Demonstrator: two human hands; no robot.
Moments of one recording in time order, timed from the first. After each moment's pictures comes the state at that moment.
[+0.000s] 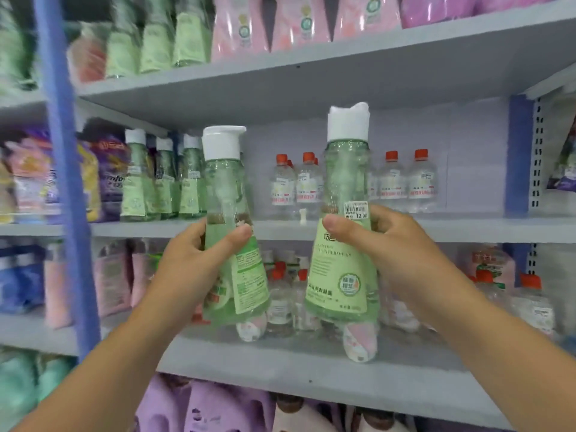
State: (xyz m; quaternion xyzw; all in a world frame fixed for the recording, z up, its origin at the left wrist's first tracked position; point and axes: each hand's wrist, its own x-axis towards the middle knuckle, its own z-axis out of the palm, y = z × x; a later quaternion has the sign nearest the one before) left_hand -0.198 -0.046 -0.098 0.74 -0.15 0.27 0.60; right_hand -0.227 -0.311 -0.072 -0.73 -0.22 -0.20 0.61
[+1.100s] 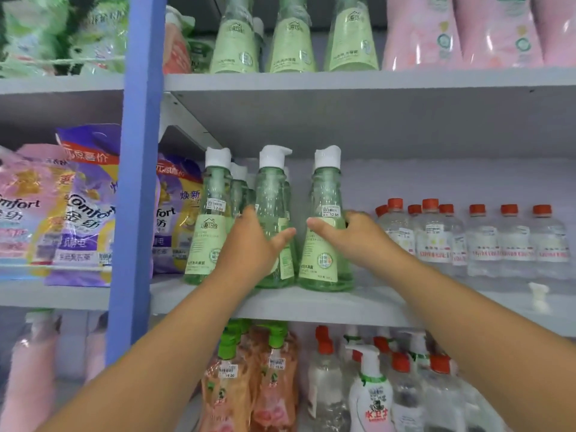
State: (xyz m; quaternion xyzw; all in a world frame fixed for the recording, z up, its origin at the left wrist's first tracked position) left_hand 0.082 0.155 -0.006 0.84 -0.10 0.37 0.38; right_hand 0.043 -0.031 0.016 -0.87 -0.06 -0.31 0.37
